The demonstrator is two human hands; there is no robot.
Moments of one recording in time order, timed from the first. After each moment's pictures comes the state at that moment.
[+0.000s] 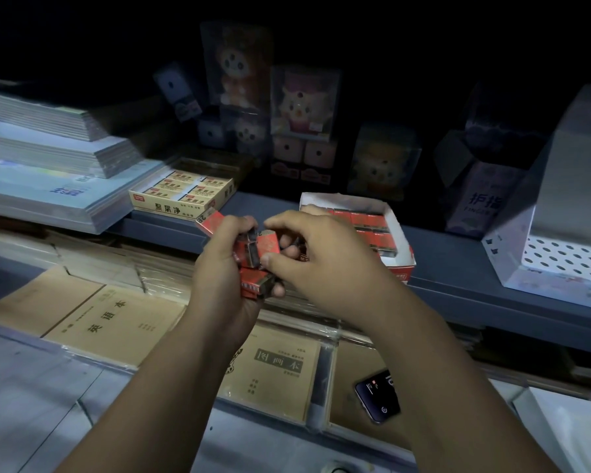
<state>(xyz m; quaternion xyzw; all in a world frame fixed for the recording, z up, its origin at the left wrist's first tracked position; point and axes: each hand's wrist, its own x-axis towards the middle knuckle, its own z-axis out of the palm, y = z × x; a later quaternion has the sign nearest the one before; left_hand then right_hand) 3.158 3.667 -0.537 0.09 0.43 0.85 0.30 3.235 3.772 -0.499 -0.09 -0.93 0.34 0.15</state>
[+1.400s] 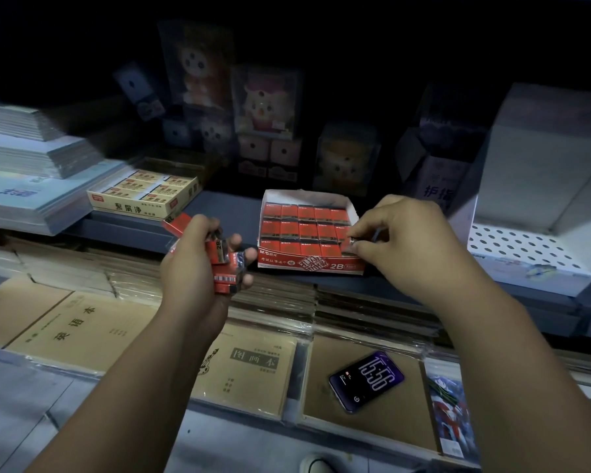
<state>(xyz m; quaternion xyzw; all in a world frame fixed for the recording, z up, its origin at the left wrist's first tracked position) 3.166 3.681 -0.546 0.04 0.45 0.87 0.22 3.302 3.859 -0.487 -0.22 -0.93 0.20 0.23</state>
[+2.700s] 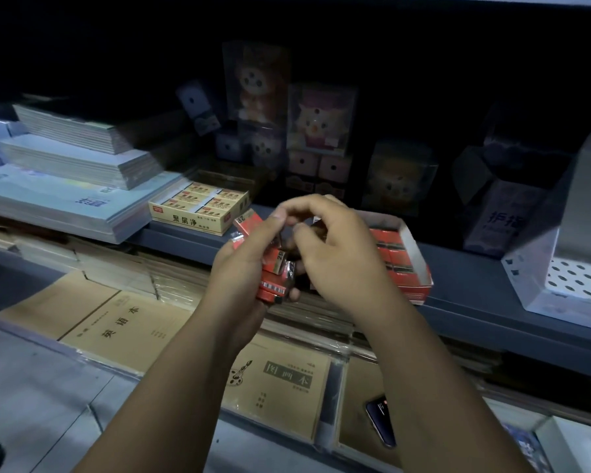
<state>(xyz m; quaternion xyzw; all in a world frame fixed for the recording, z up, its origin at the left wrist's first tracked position) 3.149 3.670 -0.529 0.12 0.50 0.82 0.26 3.208 3.774 -0.499 -0.08 -0.83 0.48 0.26</state>
